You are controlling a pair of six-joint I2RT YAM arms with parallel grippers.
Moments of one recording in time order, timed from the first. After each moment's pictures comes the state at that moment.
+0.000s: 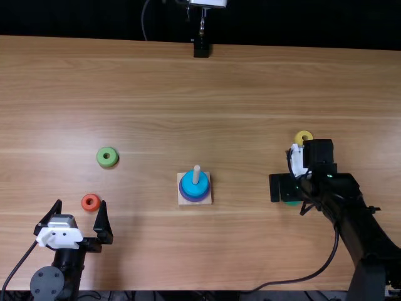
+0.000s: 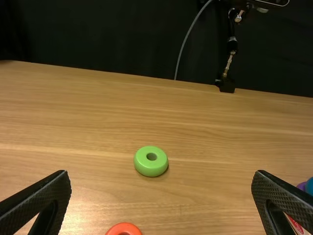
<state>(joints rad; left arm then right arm) -0.04 0.01 0.03 -0.09 0.01 -0.17 0.02 1.63 0.93 -0.54 -0.04 -0.08</state>
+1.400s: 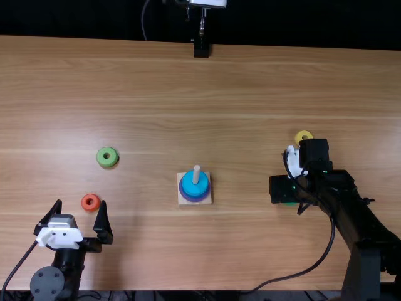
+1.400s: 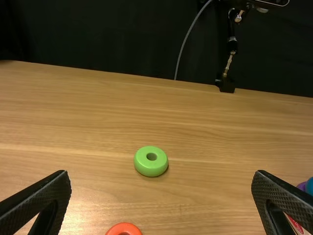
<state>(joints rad) -0.05 0.01 0.03 -0.09 0.01 -0.17 0.02 1.70 0.94 -0.54 -0.08 -0.08</state>
